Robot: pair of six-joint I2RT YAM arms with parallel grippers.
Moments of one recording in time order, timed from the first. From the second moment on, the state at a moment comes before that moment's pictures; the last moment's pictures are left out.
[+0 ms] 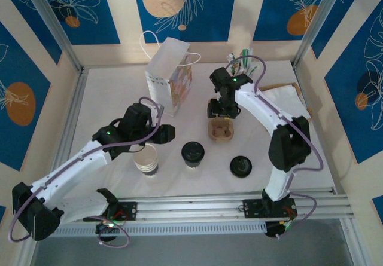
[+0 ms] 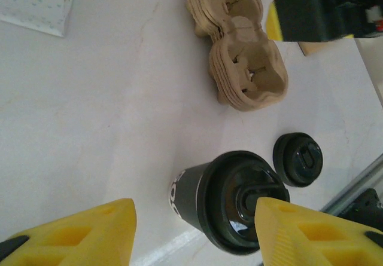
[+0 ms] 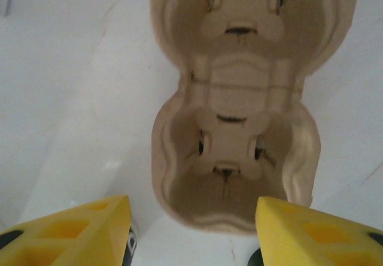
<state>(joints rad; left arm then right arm) -0.69 1.10 0.97 -0.60 0.15 -0.54 0.47 1.82 1.62 -1.16 -0.03 0.46</state>
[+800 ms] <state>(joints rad) -0.70 1.19 0.90 -0.44 0.14 -0.52 0.41 2.04 1.80 -1.24 0.01 0.43</state>
